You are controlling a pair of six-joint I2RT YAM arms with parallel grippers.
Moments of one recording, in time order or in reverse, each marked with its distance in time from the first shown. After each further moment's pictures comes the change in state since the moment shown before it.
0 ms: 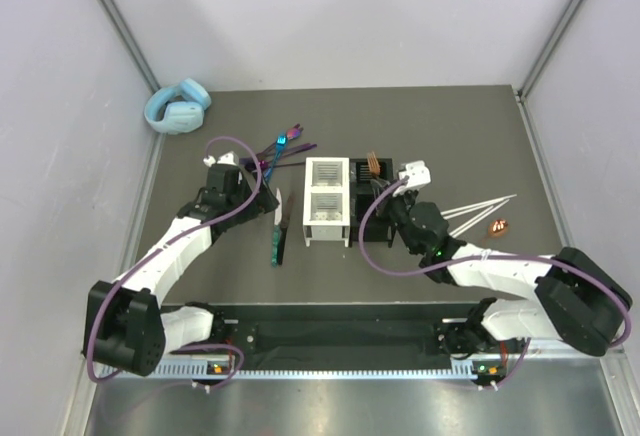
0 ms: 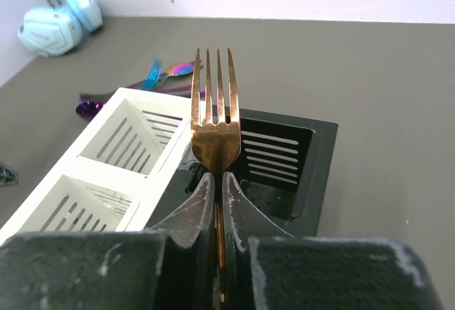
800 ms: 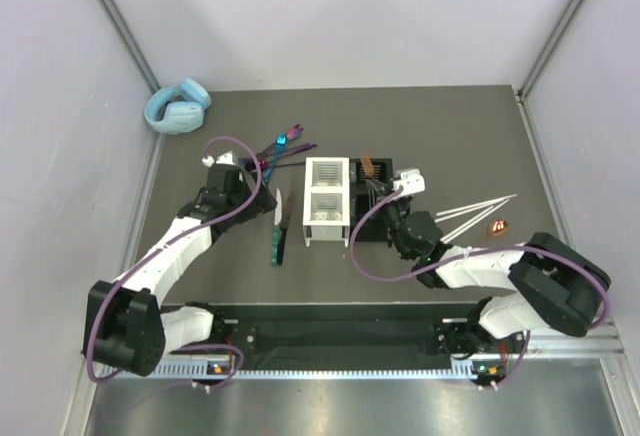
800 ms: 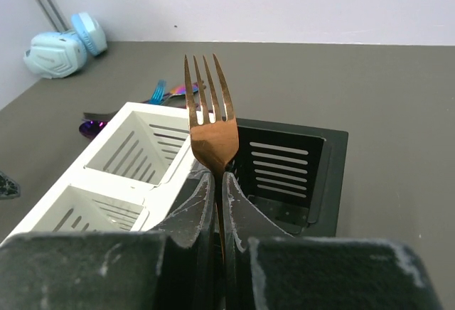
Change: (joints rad) left arm -0.003 0.000 0.000 -0.004 -0.038 0.000; right arm 0.060 0.117 -0.056 0.295 0.086 -0.054
